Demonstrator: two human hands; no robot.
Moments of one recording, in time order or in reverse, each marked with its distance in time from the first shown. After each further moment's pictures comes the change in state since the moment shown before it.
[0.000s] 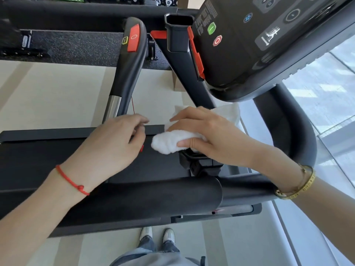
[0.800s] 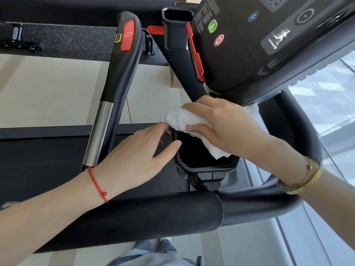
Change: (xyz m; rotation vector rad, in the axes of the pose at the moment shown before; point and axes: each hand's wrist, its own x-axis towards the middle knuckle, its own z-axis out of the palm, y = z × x) left_hand 0.022 0.017 0.033 -0.097 -0.144 0.132; right_hand 0.020 0.028 -0.017 -0.397 -0.014 0.223
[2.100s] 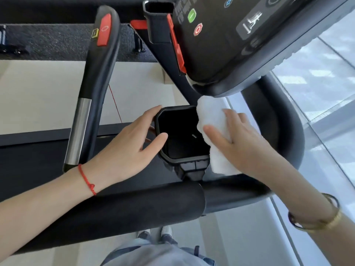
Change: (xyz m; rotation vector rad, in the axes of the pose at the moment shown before) left_hand 0.008 0.004 0.010 -0.190 -0.004 0.059; right_hand -0.074 -0.001 0.010 0.453 0.005 0.669
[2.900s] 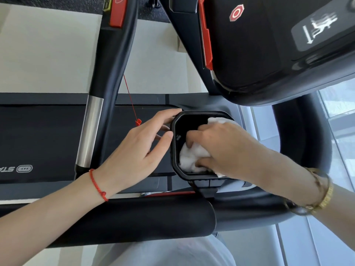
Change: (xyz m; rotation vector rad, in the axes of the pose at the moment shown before) left_hand 0.005 -0.007 -0.005 -0.195 0.047 -0.015; right_hand 0.052 -0.056 0.002 -0.653 -0.440 -0.660
